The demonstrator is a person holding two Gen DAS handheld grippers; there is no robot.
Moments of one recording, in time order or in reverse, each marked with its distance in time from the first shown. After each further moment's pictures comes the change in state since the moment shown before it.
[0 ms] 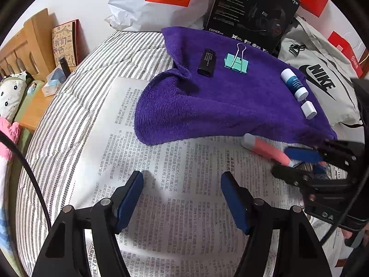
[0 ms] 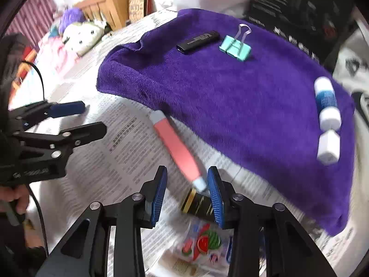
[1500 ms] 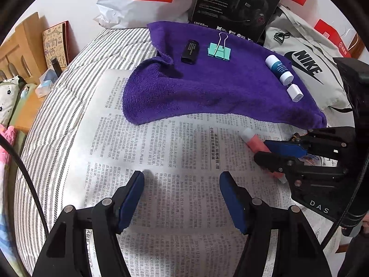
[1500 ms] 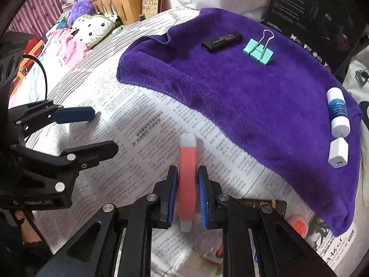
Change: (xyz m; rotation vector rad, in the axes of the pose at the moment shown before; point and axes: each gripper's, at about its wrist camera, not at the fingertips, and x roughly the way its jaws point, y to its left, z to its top) left arm -0.012 -0.007 -0.017 0.056 0.026 -0.036; right arm 0.000 0.025 0.000 -0.032 -0.002 0.030
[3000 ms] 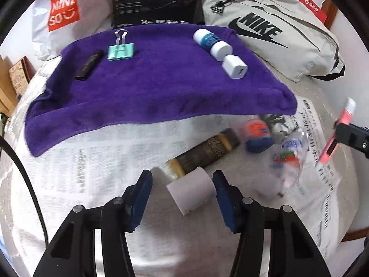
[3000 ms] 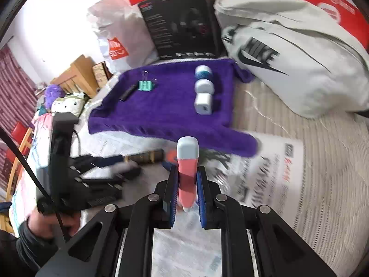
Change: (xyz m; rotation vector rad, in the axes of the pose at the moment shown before) left arm 0.030 -0.140 0.005 0.176 0.018 -0.006; right arm -0.132 -0.140 -0.149 0.473 -0.274 0.006
